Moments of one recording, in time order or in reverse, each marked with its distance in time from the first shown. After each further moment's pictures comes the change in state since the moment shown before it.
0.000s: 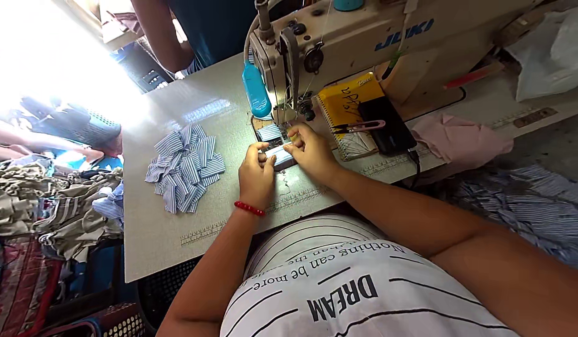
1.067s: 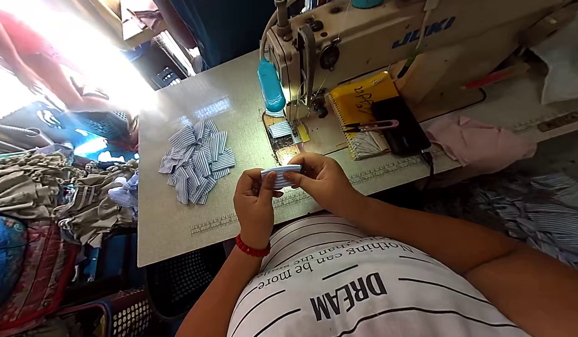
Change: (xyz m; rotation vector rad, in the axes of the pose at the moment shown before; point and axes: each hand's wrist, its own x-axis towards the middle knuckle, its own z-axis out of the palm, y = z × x) left_hand -0.064 0.020 -0.021 -0.648 0.260 0.022; right_hand -0.063 -0.038 -0.003 0.605 -0.139 -0.146
